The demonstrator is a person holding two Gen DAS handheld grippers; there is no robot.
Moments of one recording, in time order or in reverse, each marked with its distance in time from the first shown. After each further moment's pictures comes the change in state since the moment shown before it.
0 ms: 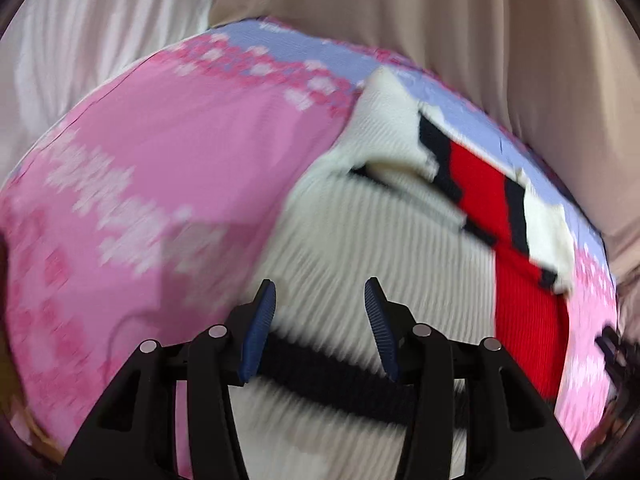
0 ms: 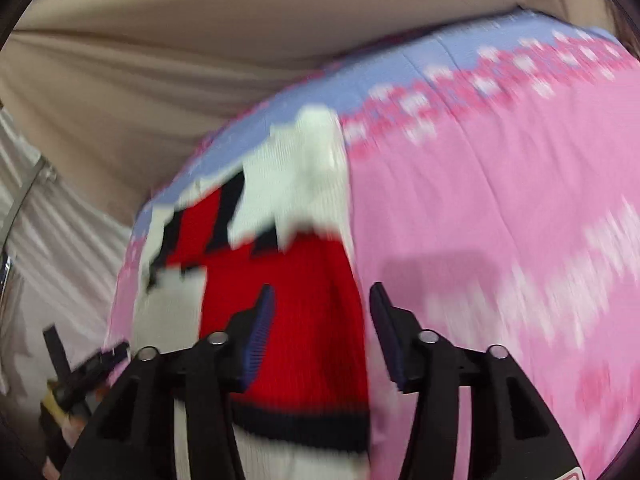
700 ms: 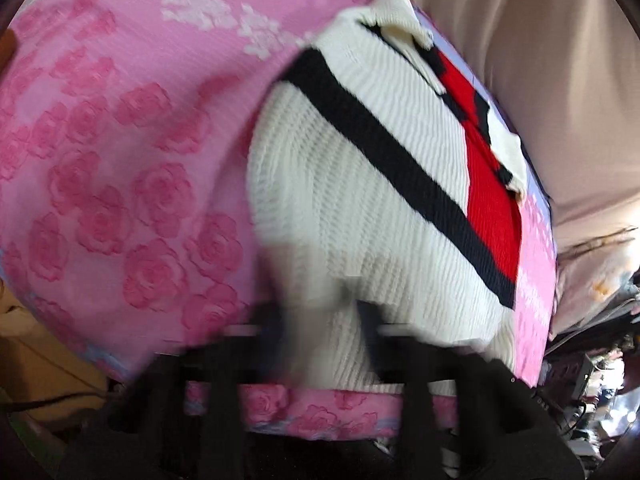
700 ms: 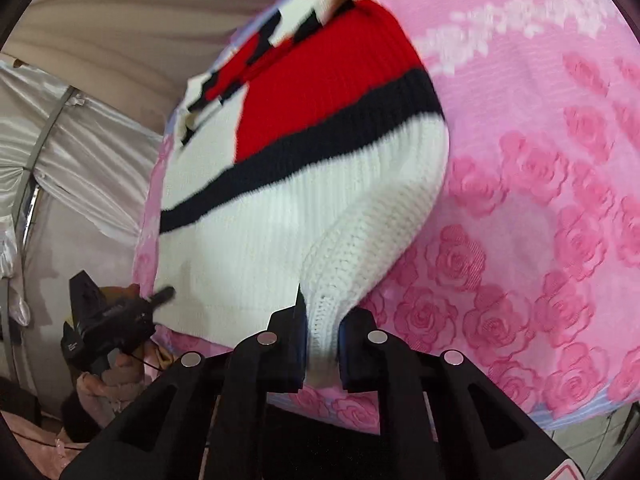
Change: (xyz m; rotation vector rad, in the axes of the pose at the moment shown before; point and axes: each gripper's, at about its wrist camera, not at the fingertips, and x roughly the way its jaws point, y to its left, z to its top) left arm -0.026 0.047 -0.121 -0.163 0.266 -0.270; right arm -0.005 0.028 -0.160 0.034 0.195 0.138
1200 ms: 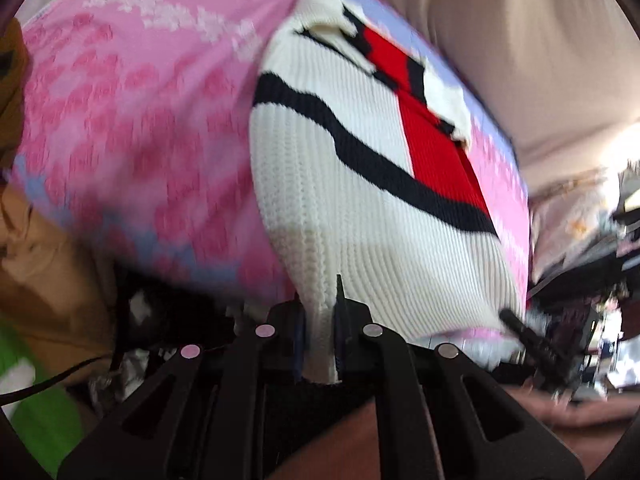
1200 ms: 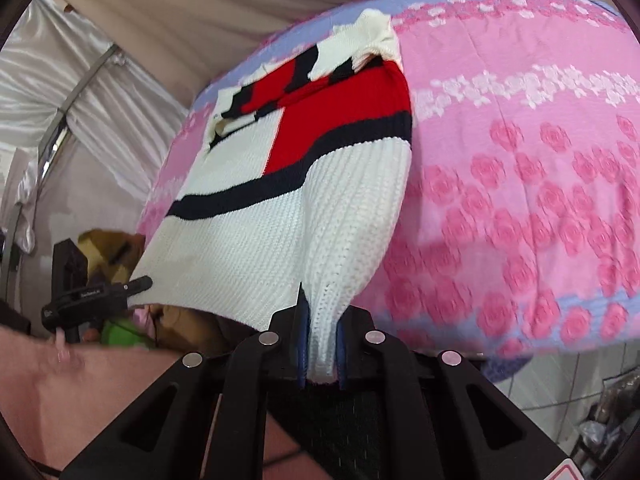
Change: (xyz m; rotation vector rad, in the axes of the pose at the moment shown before) left arm -0.077 -0.043 -0.084 0.146 0.095 -0.013; right arm -0.113 -0.002 -0.032 -0.189 0.054 -0.054
